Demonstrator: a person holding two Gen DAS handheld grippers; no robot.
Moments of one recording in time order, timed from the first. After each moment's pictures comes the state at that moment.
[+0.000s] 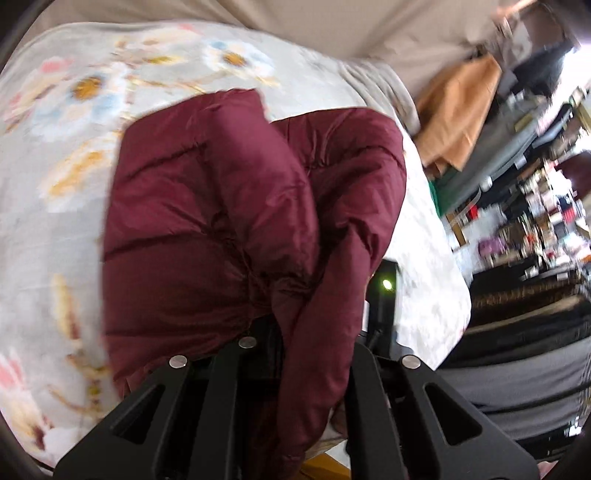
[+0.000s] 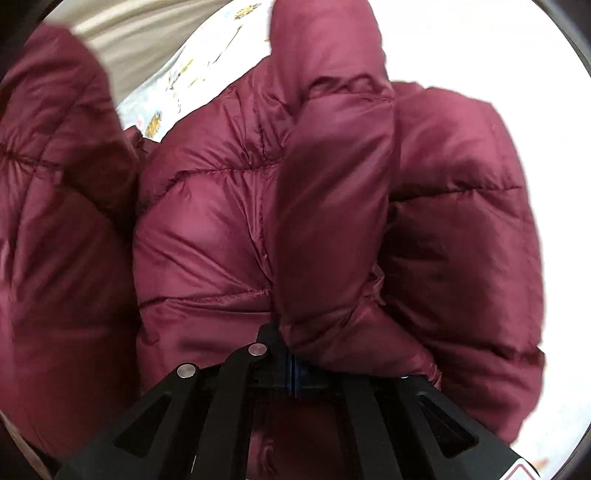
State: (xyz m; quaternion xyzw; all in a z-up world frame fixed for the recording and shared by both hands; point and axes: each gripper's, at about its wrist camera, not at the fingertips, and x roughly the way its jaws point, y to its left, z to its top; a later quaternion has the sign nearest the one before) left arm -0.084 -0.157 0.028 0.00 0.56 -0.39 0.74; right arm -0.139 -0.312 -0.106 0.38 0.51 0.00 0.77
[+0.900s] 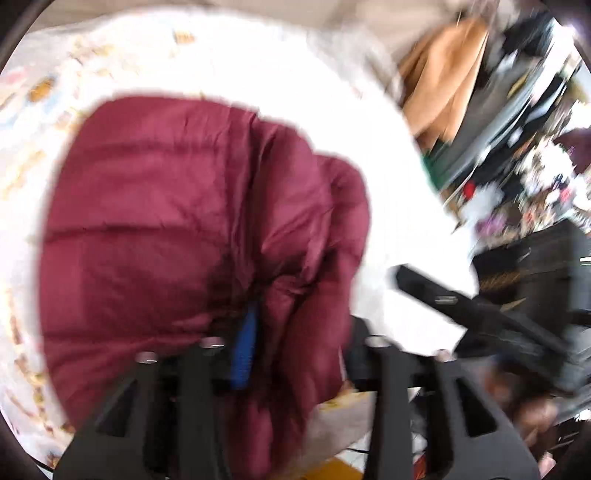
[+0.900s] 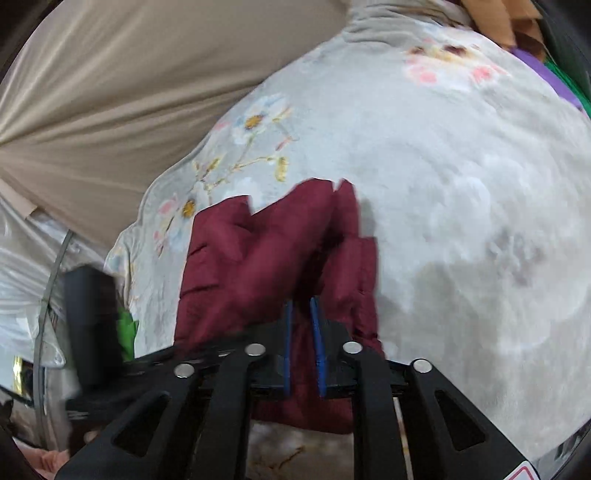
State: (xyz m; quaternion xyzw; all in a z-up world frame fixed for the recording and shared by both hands) left arm -0.107 -0.184 0.019 0.00 0.53 -0.40 0.74; right arm -0.197 -0.349 0.032 0.37 0.40 -0.03 0.84
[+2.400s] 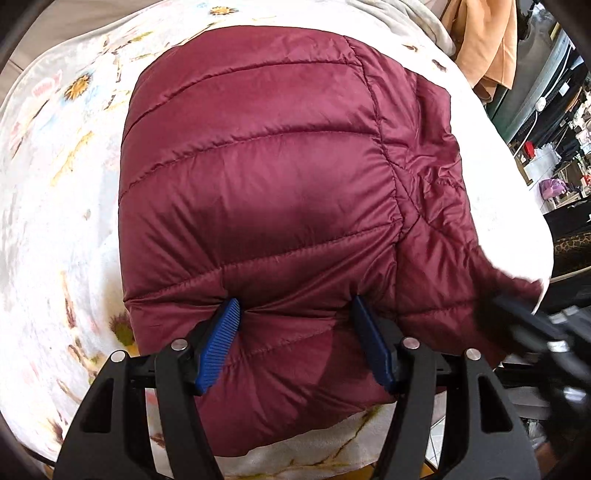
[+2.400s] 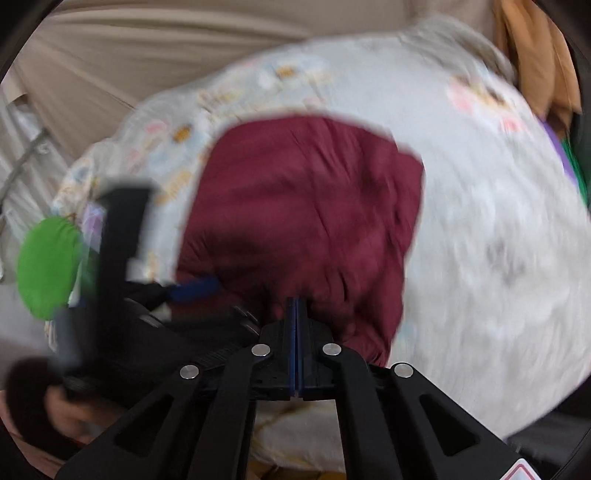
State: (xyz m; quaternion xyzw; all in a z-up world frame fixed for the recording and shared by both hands) left arm -0.107 -0.166 -0.047 0.16 0.57 -0.31 0.74; right arm -0.232 -0.289 0.021 0.21 0.51 -0.08 0.83
